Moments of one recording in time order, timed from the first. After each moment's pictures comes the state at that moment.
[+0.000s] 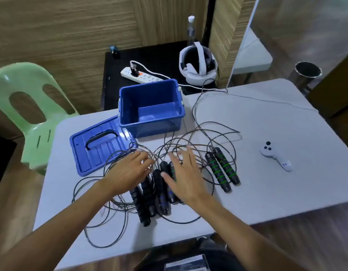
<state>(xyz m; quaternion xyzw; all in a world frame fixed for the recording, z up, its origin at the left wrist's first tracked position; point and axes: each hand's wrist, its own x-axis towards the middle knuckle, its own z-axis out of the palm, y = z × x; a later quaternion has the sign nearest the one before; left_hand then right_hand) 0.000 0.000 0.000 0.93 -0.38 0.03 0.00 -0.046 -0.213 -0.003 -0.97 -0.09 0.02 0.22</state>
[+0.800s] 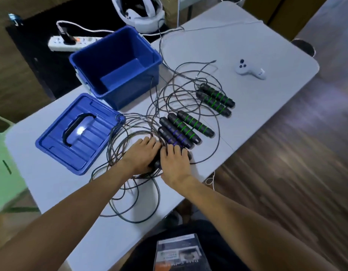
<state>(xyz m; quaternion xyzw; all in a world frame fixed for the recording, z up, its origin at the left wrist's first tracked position) 0.001 0.054 -0.081 0.80 -0.57 -0.11 -0.12 -0.115 -0.049 -0.074 -0.98 0.11 0.16 -0.02</state>
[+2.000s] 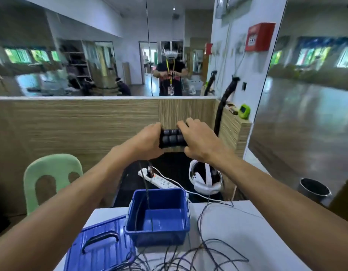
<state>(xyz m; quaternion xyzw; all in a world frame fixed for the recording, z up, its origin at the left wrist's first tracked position) 0.186 -0.060 0.320 0.97 -0.13 0.14 0.14 0.193 -0.243 0.319 -0.92 -0.28 -0.28 -0.04</state>
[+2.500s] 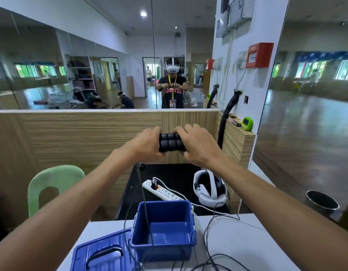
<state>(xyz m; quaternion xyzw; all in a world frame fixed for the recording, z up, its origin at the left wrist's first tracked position) 0.176 -0.038 0.345 0.98 -0.12 0.15 0.10 0.194 -0.221 0.331 -0.90 -0.29 -0.32 -0.03</state>
